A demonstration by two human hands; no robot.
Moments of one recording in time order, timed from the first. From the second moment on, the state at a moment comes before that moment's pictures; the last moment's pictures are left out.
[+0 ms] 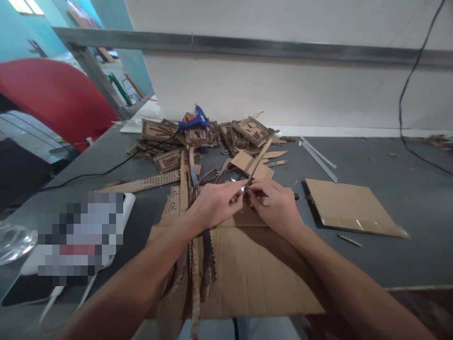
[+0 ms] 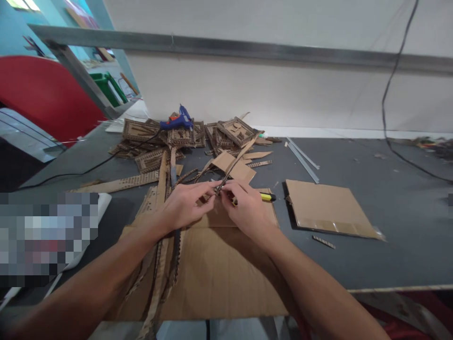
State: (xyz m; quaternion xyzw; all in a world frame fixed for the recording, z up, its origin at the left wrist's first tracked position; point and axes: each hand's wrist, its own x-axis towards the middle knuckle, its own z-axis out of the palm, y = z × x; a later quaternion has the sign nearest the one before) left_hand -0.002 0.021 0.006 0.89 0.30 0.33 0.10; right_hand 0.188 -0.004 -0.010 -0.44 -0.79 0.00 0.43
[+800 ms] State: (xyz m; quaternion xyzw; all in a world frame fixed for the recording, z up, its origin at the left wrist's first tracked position) left_hand 0.002 0.022 0.003 0.88 0.32 0.33 0.15; right_hand 0.195 0.003 -0.011 -0.46 -0.80 0.05 0.39
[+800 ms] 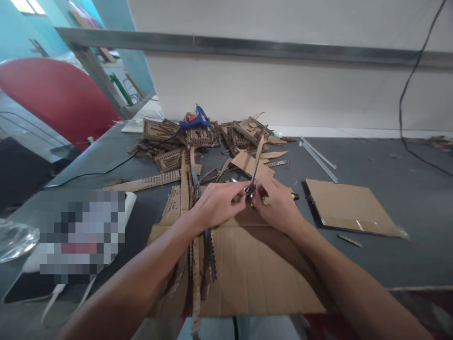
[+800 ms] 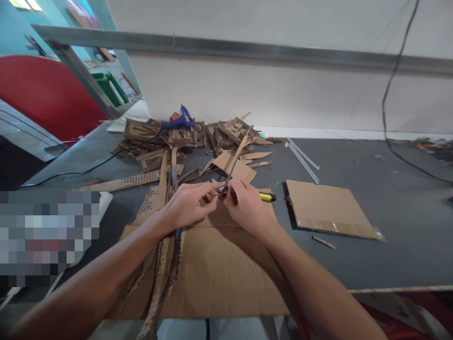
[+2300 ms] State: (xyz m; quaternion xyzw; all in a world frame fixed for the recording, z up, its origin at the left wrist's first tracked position) left_hand -0.001 0.023 0.014 0.81 0.40 0.30 0.30; right_hand 0.177 -0.010 -0.012 -0.42 -0.76 -0.03 0.49
